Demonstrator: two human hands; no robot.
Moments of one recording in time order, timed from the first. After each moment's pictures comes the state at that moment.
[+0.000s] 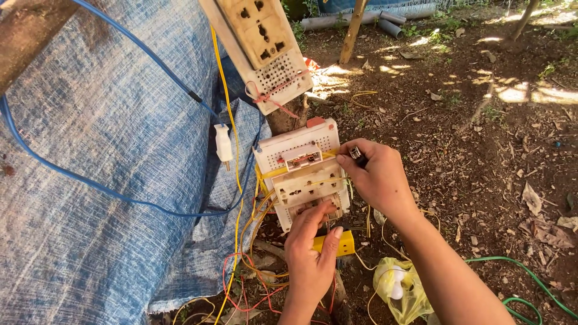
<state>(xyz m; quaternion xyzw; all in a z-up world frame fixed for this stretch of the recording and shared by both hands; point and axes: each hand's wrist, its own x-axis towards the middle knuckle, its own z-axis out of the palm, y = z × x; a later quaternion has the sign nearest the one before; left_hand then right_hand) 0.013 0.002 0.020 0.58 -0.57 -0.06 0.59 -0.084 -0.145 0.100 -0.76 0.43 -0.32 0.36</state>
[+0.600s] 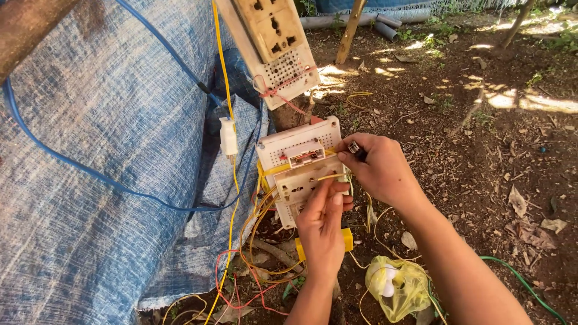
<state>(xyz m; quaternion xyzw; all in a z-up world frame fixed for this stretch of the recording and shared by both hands) -0.006 -0.038 0.021 0.41 -0.40 -0.26 0.78 -0.085 -0.148 0.117 -0.81 0.40 -0.28 0.33</state>
